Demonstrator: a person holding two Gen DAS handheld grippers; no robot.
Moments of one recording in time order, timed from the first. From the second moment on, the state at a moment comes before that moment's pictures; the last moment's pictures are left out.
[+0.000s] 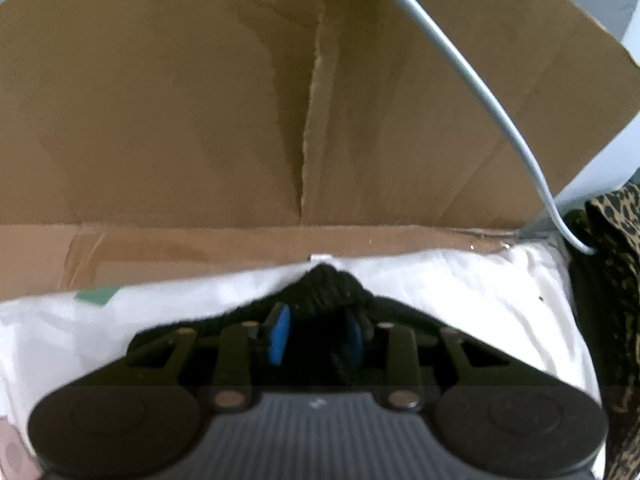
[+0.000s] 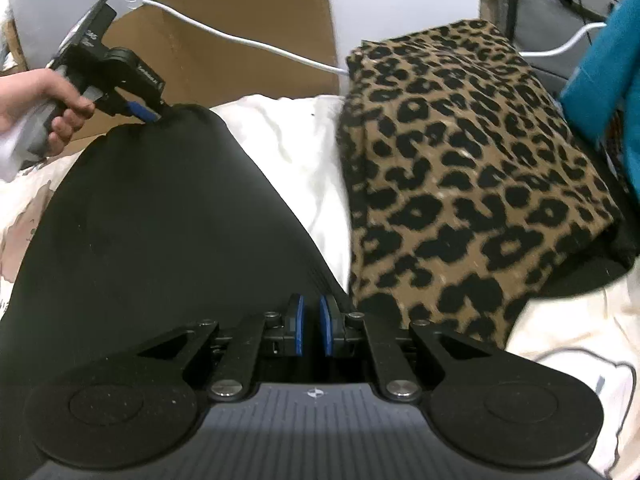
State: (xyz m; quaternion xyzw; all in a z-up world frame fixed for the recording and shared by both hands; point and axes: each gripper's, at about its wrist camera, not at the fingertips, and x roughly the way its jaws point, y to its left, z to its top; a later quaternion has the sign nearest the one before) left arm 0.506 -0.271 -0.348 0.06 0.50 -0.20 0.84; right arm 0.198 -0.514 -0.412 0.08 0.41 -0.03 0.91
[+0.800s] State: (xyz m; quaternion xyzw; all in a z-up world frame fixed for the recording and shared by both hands) left arm 0.474 -0.214 -0.313 0.09 0.54 -0.27 0.79; right arm 0.170 -0.501 -0.412 0.08 0.41 0.00 0.91
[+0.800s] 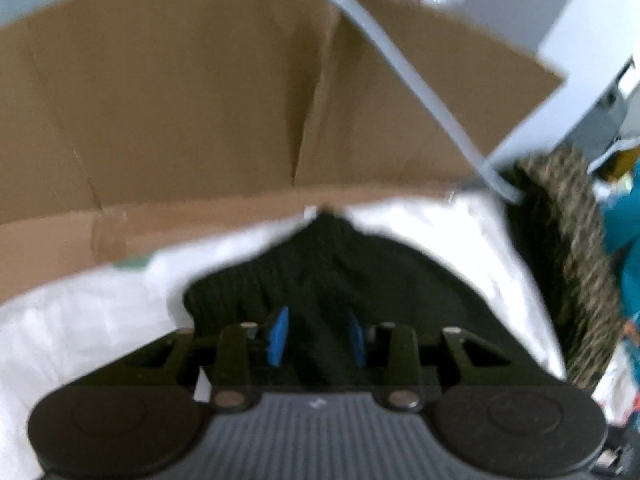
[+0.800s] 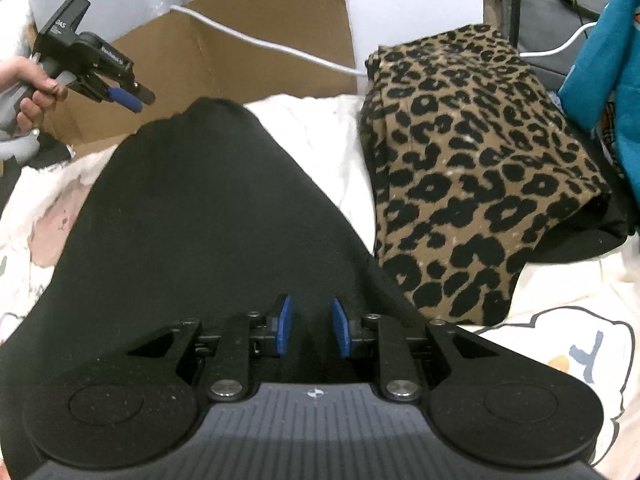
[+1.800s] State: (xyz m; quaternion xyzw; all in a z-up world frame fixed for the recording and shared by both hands) left arm 0.335 -0.248 -0.349 0.15 0.52 -0.40 0.74; right arm 0.174 -0.512 -0.410 0.06 0.43 -0.02 0.90
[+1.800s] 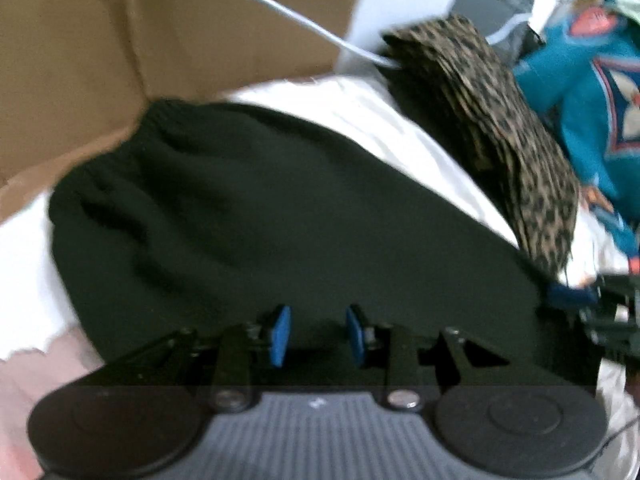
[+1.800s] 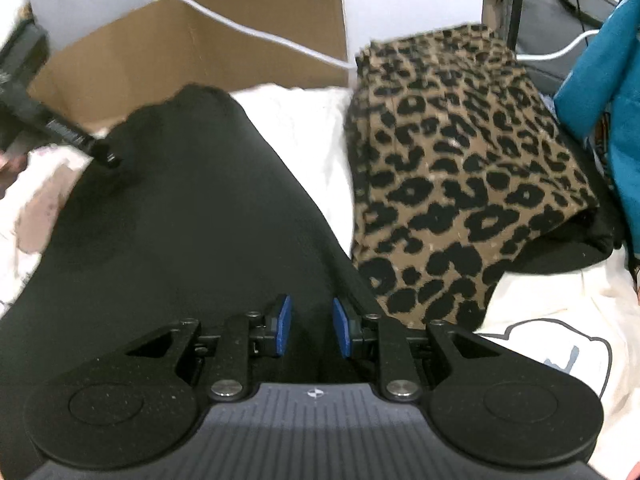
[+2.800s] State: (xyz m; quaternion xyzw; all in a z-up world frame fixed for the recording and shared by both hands) left arm 0.258 -0.093 -0.249 0.14 0.51 -0.38 0.76; right arm 0.183 -0.435 -0.365 0.08 0.39 0.02 0.92
